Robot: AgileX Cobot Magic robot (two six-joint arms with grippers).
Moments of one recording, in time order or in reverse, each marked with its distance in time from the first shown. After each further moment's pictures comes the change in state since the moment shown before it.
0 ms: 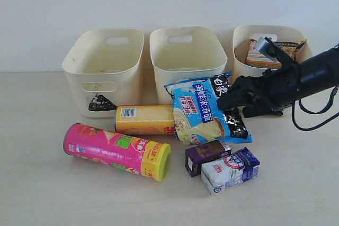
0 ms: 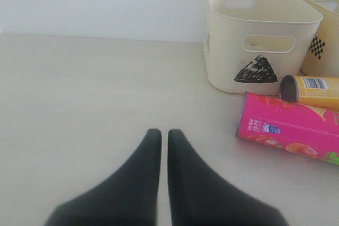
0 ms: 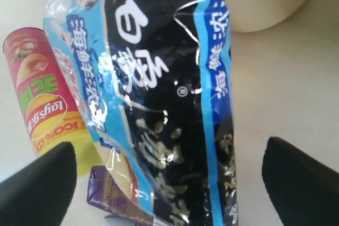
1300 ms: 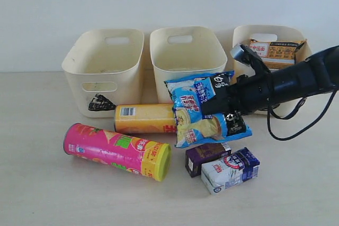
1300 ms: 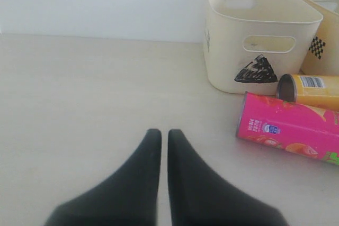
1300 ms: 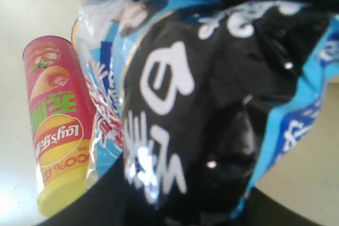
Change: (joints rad) left arm 0.000 0.000 0.000 0.000 0.000 0.000; right arm 0.102 0.082 0.000 0.222 -0.047 -0.255
